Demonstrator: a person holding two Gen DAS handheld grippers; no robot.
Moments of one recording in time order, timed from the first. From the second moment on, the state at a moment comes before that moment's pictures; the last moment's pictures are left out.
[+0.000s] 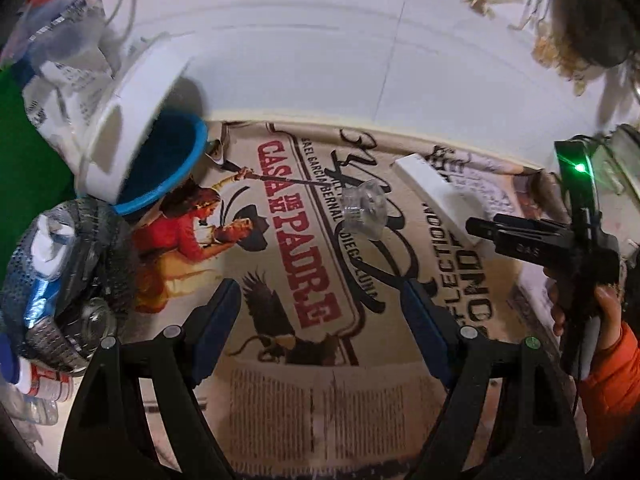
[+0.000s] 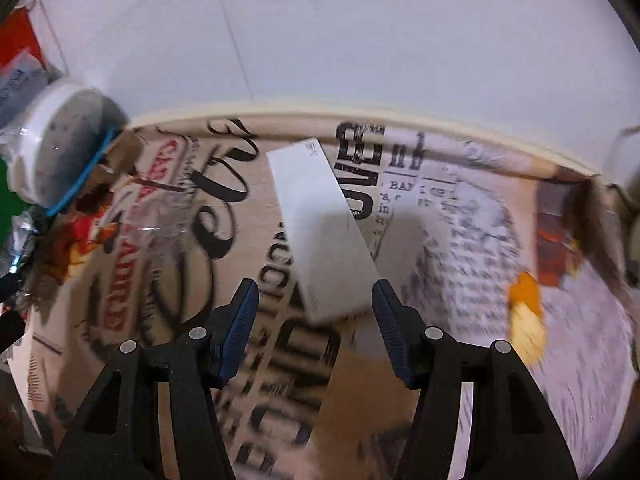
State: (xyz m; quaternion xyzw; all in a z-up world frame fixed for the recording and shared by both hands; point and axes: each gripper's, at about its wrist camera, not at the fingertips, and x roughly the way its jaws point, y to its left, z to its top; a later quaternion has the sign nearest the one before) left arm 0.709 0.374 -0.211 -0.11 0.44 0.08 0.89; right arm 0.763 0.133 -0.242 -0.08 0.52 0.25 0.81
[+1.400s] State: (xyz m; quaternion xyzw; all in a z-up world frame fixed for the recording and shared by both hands) left arm 0.790 0.335 -0.215 -0.10 0.43 -0.03 0.90; right arm 0.687 0.082 -0.163 0.00 0.46 0.19 0.87
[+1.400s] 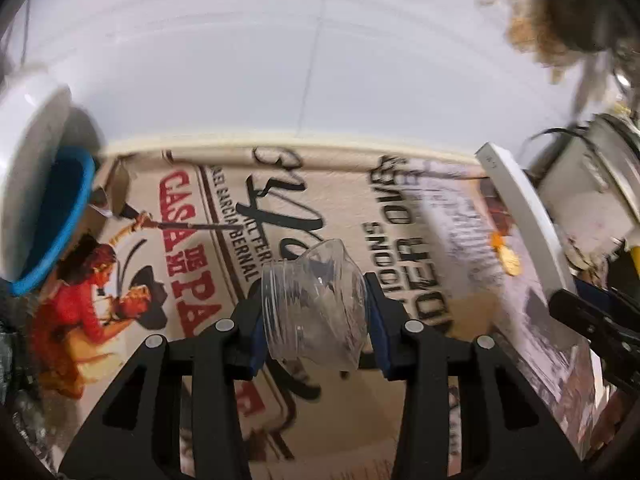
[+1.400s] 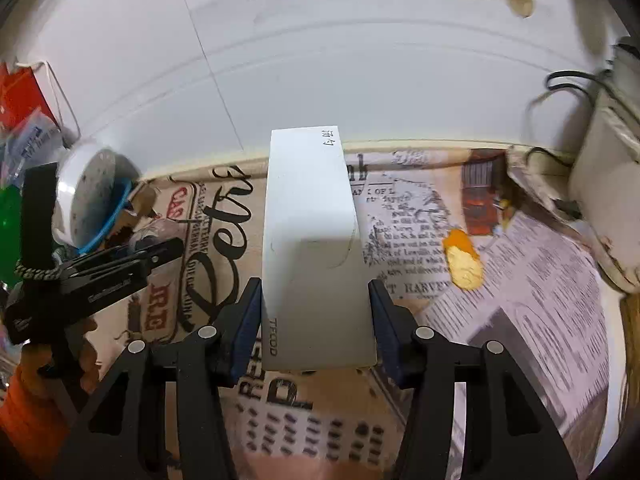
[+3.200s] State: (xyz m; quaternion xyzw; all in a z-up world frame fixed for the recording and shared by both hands) left arm 0.322 0.068 -0.289 -0.09 0.49 -0.03 0.87; right arm 0.293 -0.153 -0.221 0.02 0.53 0.18 0.83
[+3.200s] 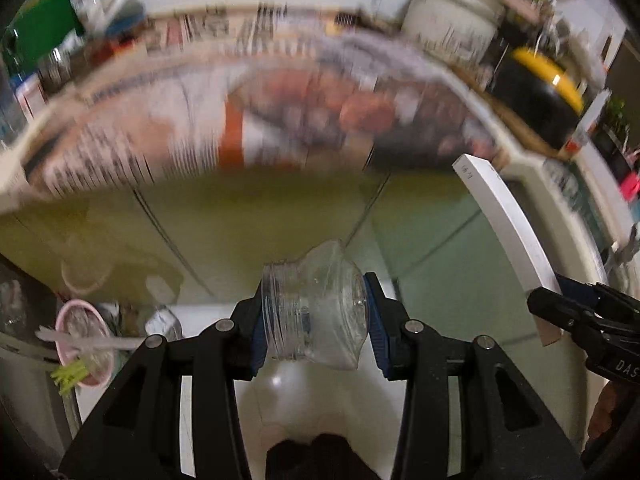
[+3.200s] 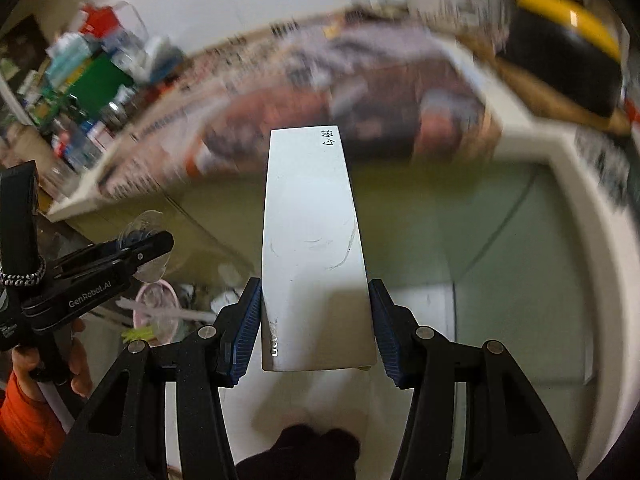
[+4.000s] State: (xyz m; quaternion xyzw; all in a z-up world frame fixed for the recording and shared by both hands) left arm 0.392 0.074 -0.770 -0.14 0.62 -0.05 0.77; right arm 0.318 -0.127 -0.691 -0.01 0.68 0.14 0.72
